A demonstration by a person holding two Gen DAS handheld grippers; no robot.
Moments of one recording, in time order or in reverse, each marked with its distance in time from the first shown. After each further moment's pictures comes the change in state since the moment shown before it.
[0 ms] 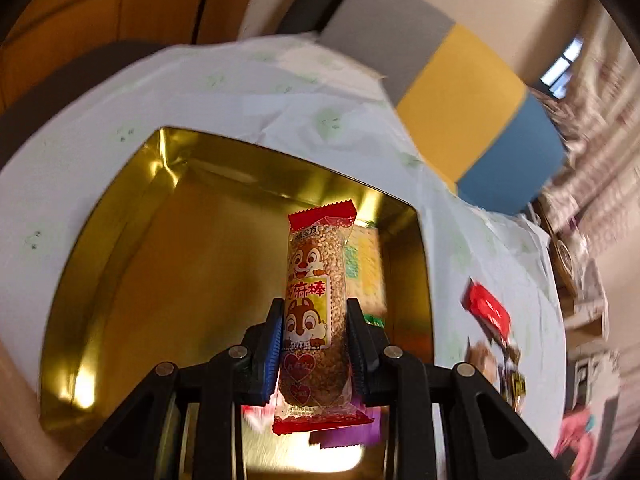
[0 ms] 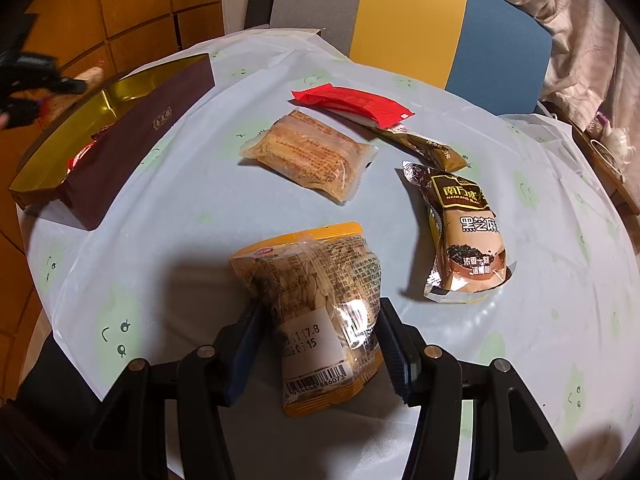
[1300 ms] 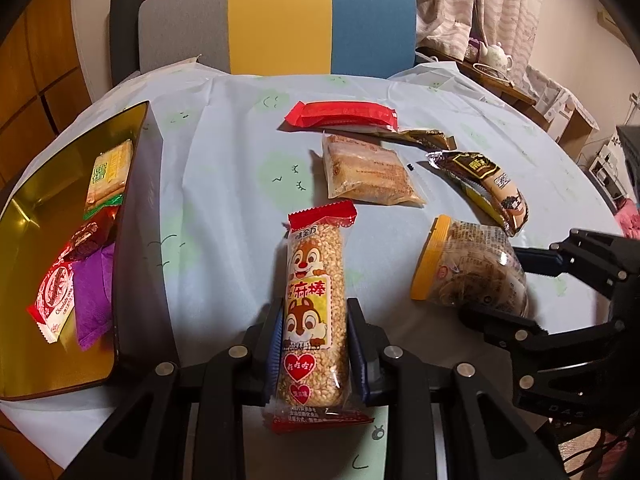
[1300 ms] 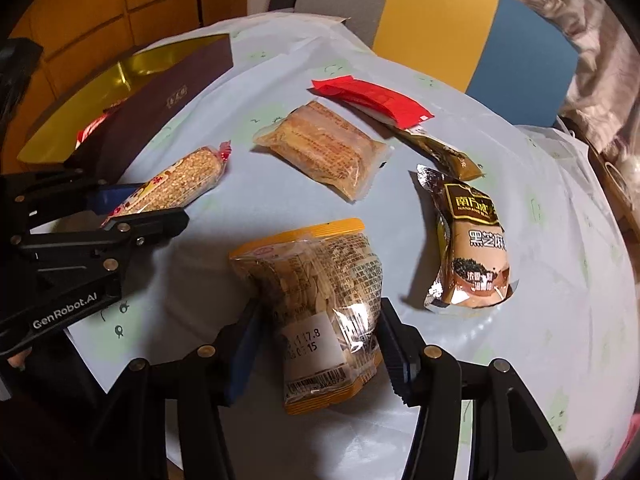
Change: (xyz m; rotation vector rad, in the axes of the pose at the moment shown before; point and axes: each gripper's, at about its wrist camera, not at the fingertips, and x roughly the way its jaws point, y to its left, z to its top) left arm 0.035 -0.147 -0.207 0.669 -0.004 -0.015; right arm 0.000 -0.003 0.003 -0.080 0.040 0.020
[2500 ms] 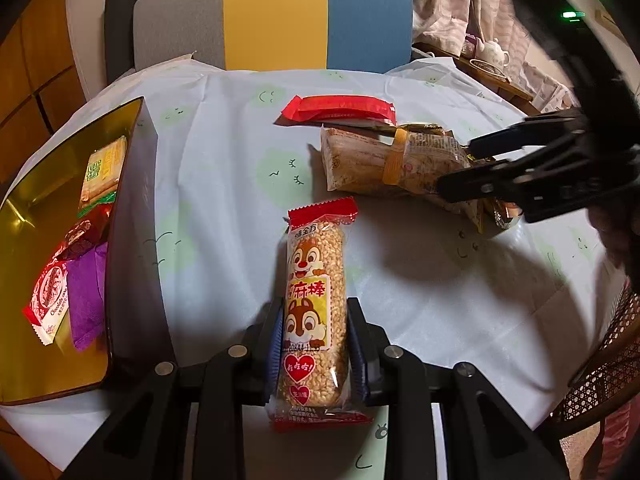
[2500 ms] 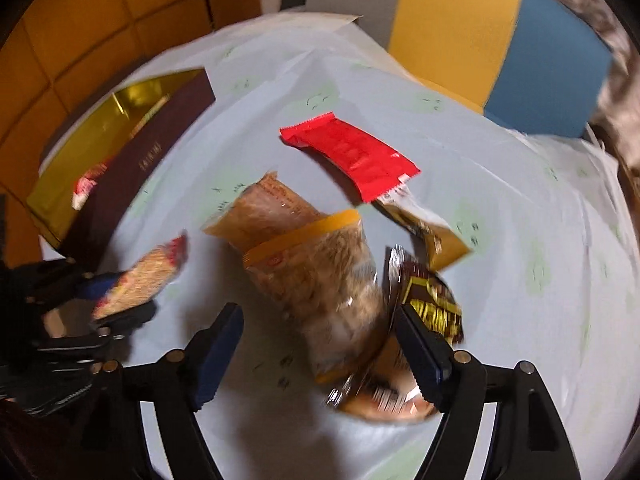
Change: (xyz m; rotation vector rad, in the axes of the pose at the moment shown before) left arm 0.003 0.004 -0.002 0.017 0.013 -0.011; right arm 0.036 -0.053 0.092 -0.080 0.077 0.128
